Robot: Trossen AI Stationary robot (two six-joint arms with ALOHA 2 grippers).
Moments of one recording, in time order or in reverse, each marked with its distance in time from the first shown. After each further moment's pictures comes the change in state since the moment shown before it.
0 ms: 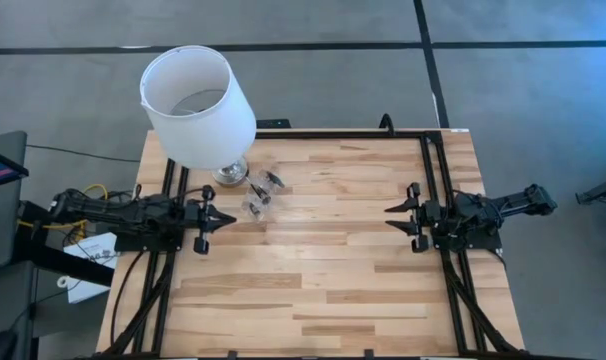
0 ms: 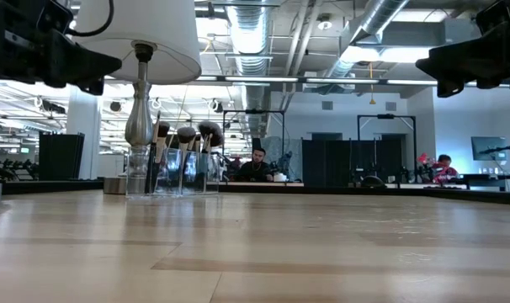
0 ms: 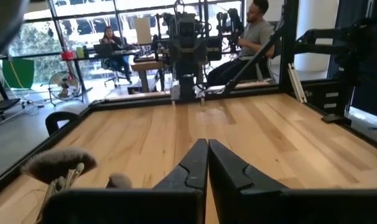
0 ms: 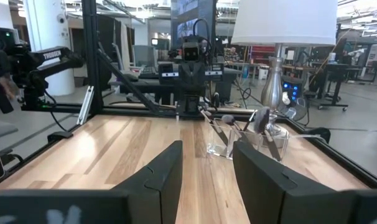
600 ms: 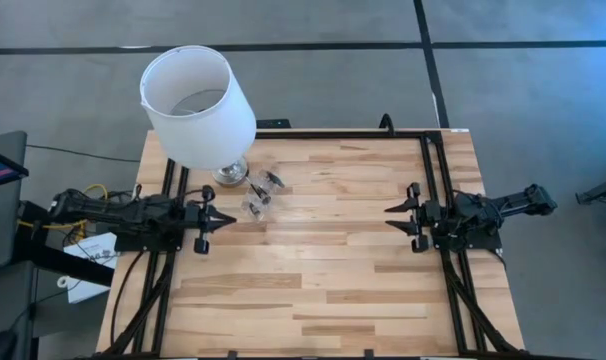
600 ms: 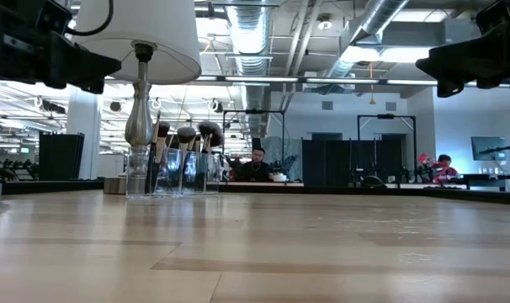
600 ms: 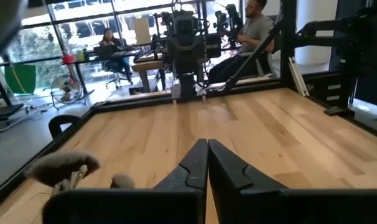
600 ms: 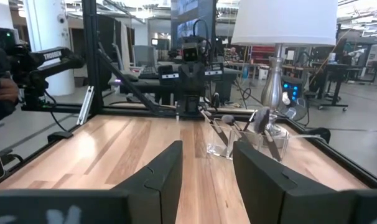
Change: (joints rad) left arm 0.000 0.001 0.000 -0.008 0.003 0.038; right arm 0.000 0.000 0.001 0.000 0.000 0.000
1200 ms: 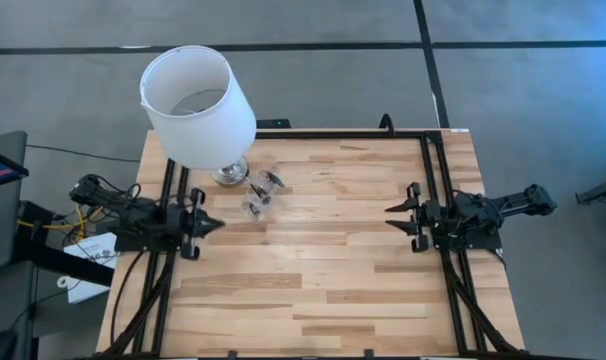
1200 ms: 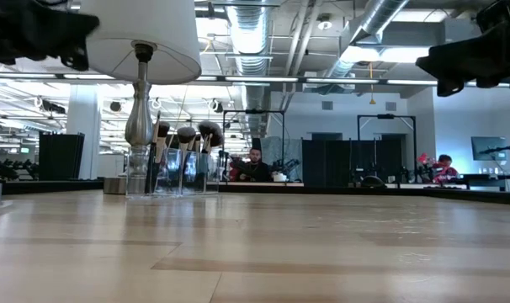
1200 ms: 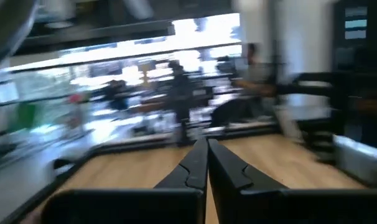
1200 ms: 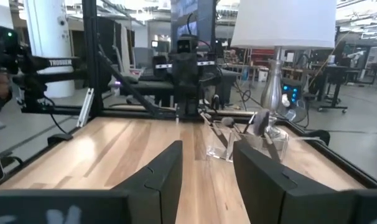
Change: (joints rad) left arm -0.310 -0.164 -0.001 0.042 -0.315 0.058; right arm -0.001 0.000 0.002 0.008 -0.001 -0.006
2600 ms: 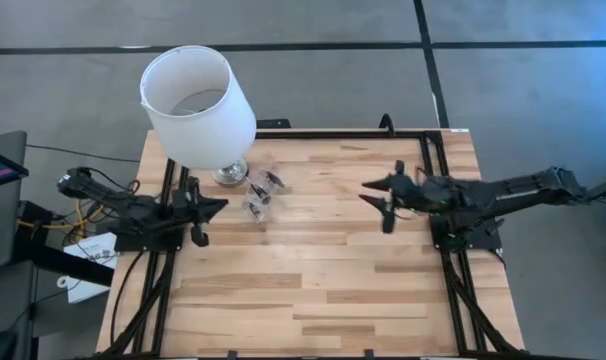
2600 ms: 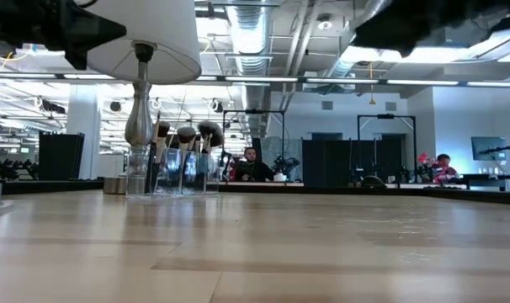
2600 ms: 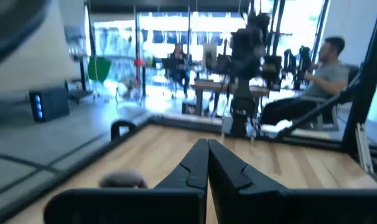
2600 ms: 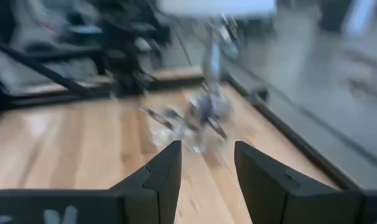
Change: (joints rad) left arm -0.006 0.264 0.144 0.036 -0.300 -0.180; right arm -0.138 0.809 0.588 -0.104 0.158 0.166
